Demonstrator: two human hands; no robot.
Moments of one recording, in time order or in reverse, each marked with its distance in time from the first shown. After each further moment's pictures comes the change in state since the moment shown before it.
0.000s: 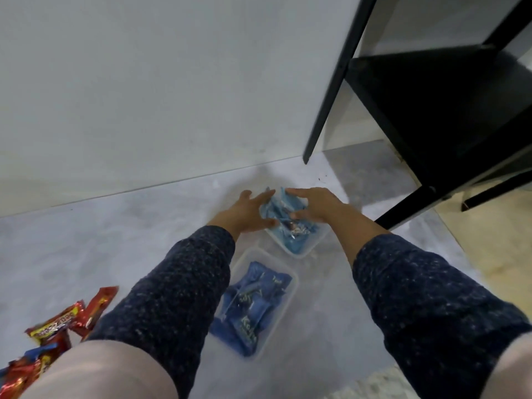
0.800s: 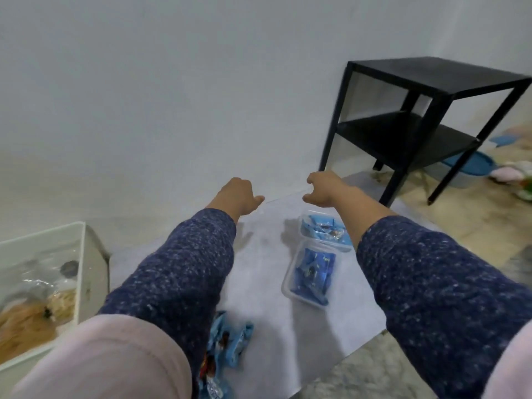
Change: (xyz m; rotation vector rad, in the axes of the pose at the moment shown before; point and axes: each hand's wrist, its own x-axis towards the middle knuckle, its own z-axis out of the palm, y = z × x) left_hand -0.215 -0.074 -0.122 0.367 0.415 0.108; right_hand -0.188 -0.195 -0.027 -0.104 0.390 0.151
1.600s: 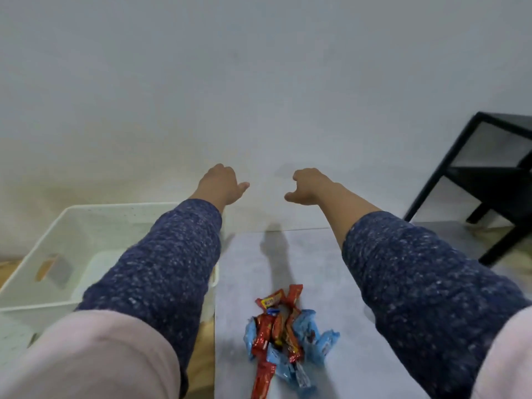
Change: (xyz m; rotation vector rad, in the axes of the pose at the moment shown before) left_hand -0.137 -0.245 -0.072 -0.014 0.257 -0.338; right_hand -0.049 -0.281 -0.006 -0.141 0.051 -0.354
